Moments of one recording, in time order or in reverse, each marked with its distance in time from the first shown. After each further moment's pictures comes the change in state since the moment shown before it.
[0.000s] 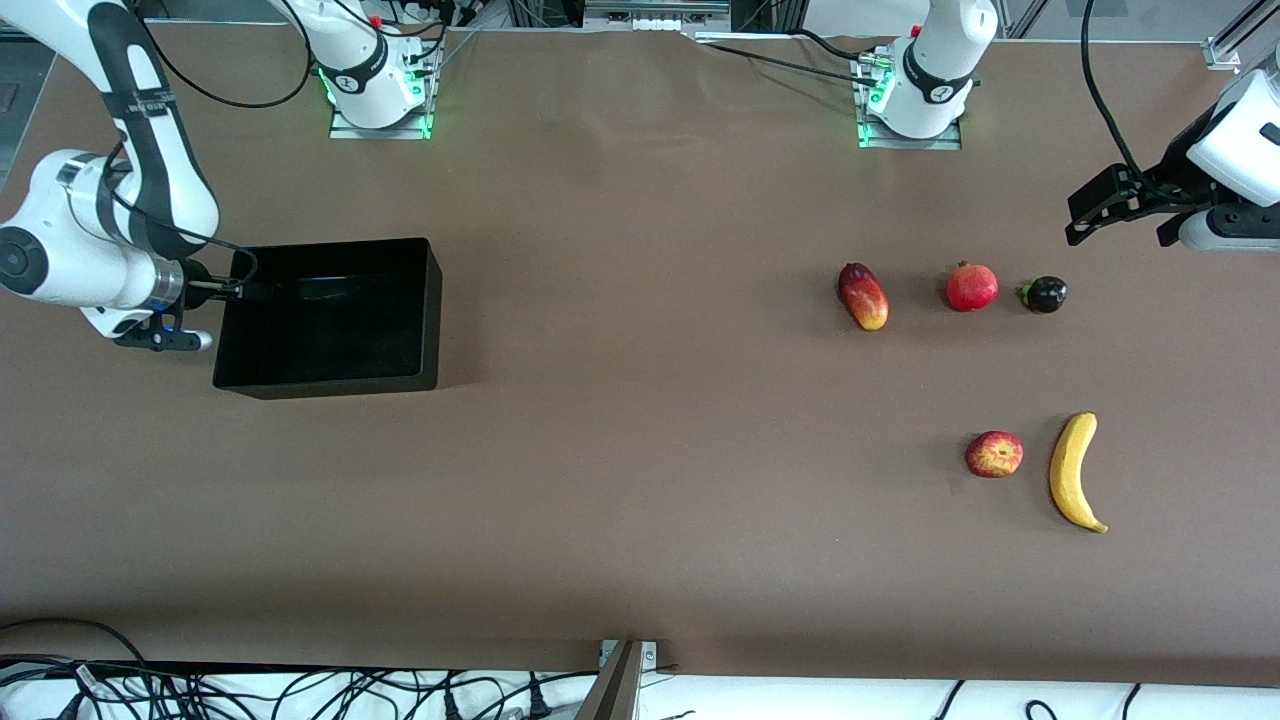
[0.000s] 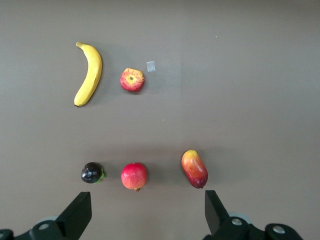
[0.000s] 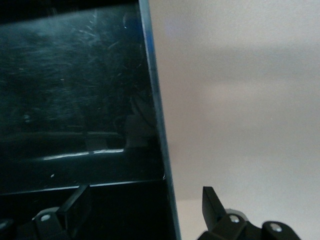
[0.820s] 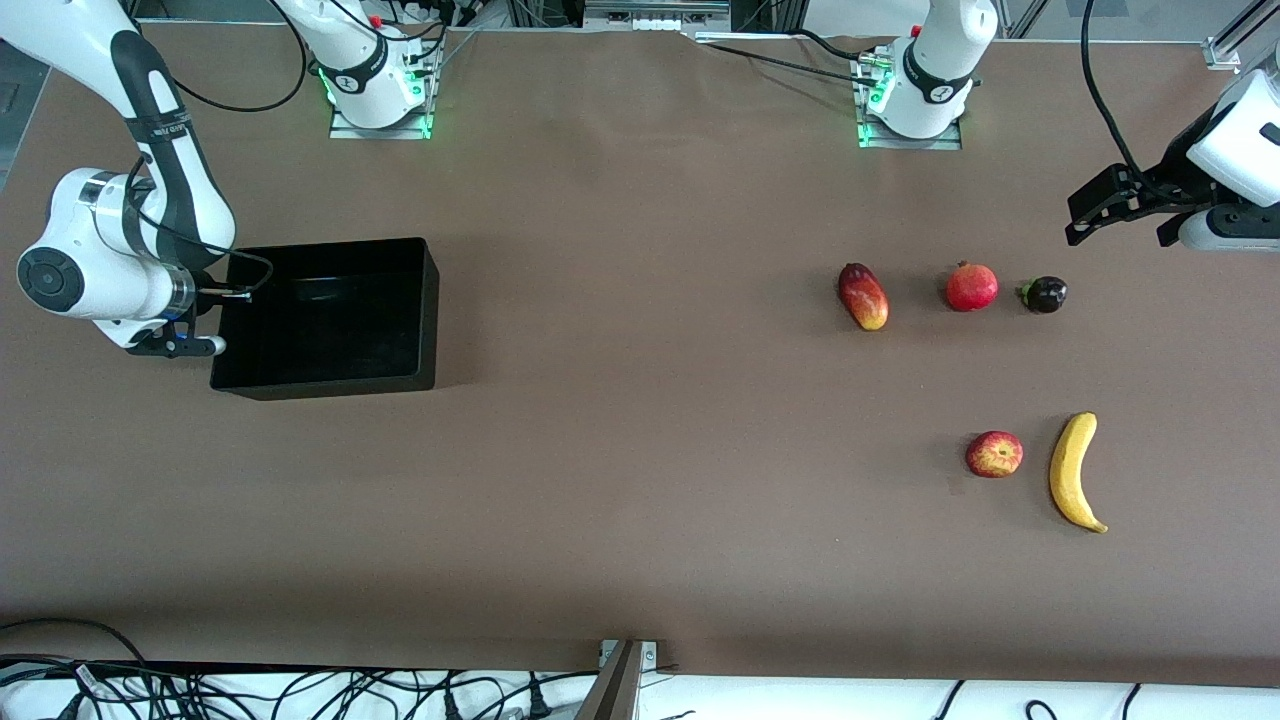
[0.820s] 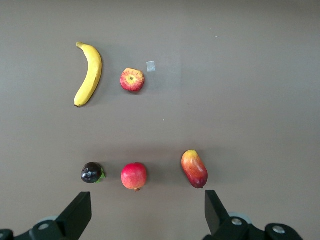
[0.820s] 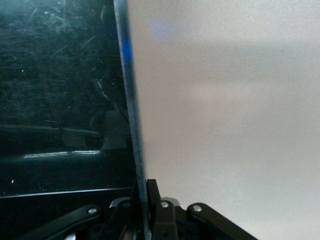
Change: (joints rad) left arm 0.000 0.000 0.000 0.000 0.000 0.000 0.000; right arm 0.004 0.043 -0.006 0.016 -0.090 0.015 -0.008
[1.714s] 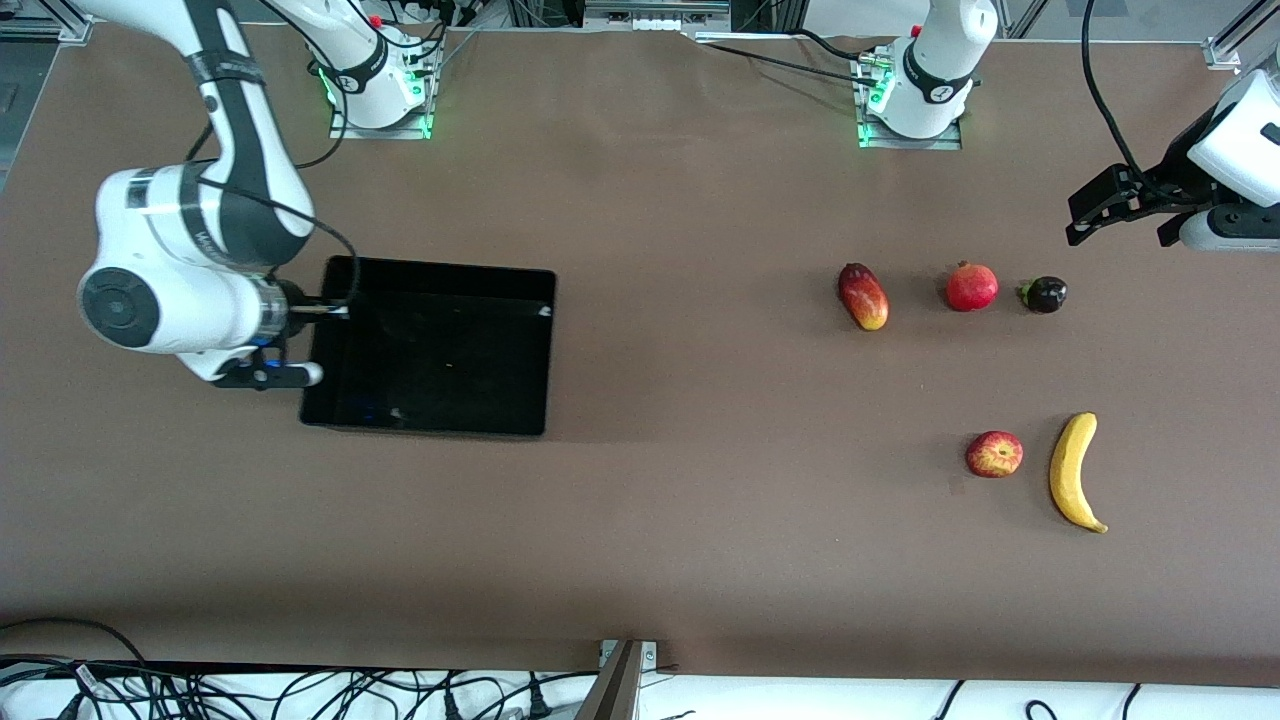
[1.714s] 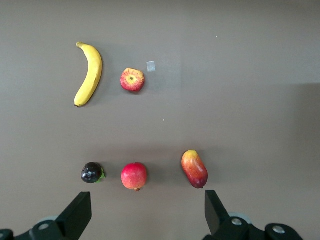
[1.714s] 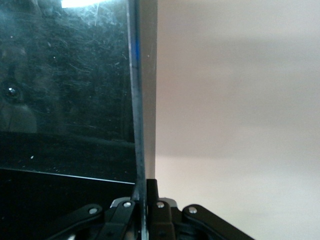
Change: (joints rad) left arm 0.000 0.000 0.000 0.000 0.000 0.000 0.000; right arm 0.407 0.036 0.019 0.419 0.285 -0.423 0.348
